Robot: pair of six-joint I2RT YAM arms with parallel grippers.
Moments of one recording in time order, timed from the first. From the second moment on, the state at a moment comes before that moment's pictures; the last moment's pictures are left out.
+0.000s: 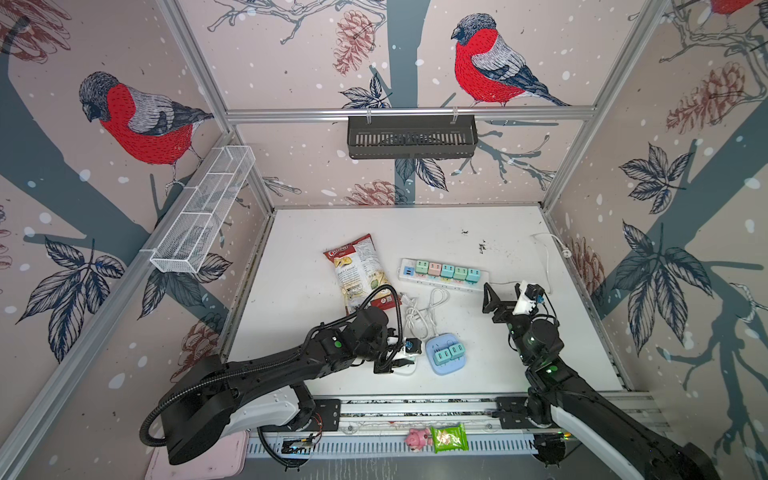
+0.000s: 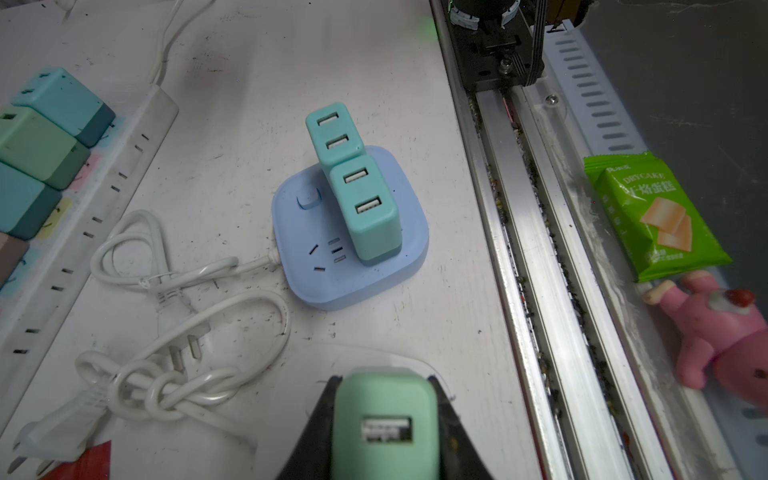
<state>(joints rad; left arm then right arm) -0.96 1.14 0.48 -0.10 0.46 0.57 0.44 0.62 0.01 0.61 0.26 0.23</state>
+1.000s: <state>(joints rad) -0.99 1.31 0.58 -0.17 0.38 0.51 0.44 0.59 0.01 0.61 0.25 0.23</state>
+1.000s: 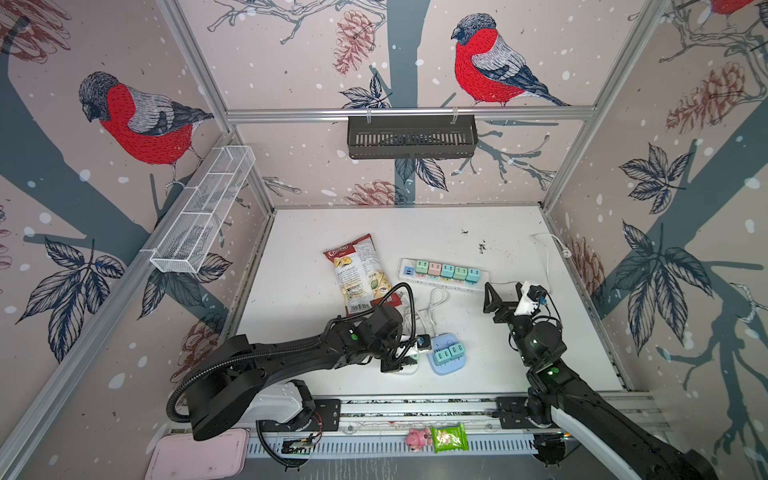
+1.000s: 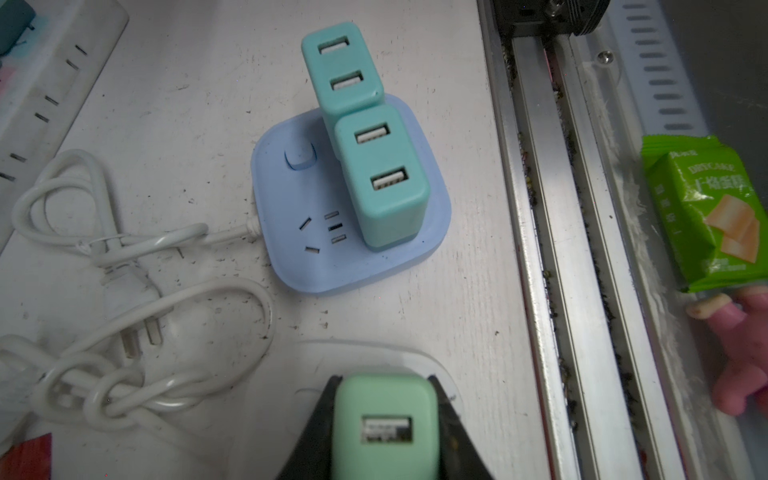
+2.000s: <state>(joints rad) -1.02 1.44 0.48 0.26 0.38 0.18 0.44 0.58 0.01 0.60 0.25 0.23</state>
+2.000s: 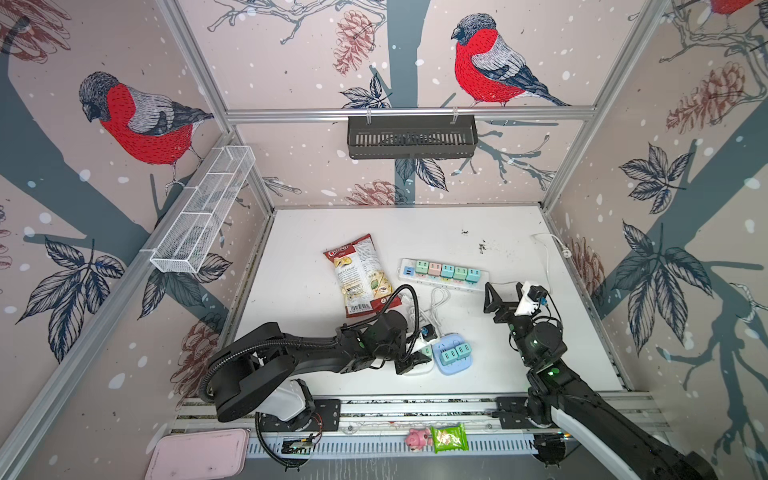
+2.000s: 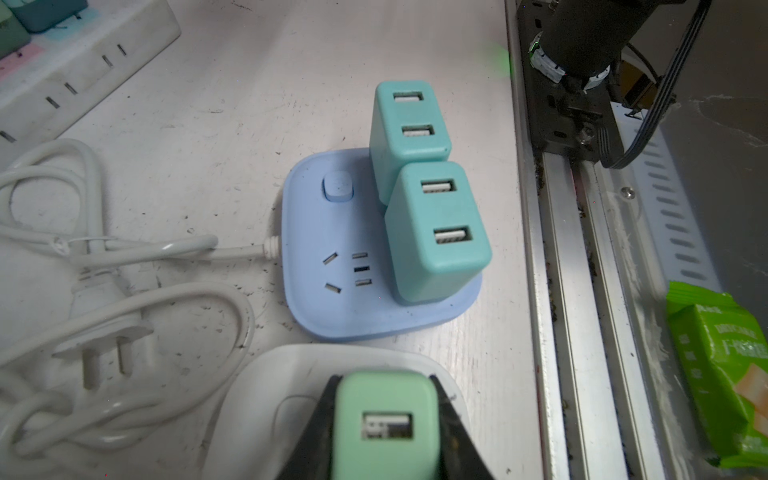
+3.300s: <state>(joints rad) -1.07 0.72 0.40 0.17 -0.18 0.18 0.41 0.51 0.11 0.42 0.39 0.32</state>
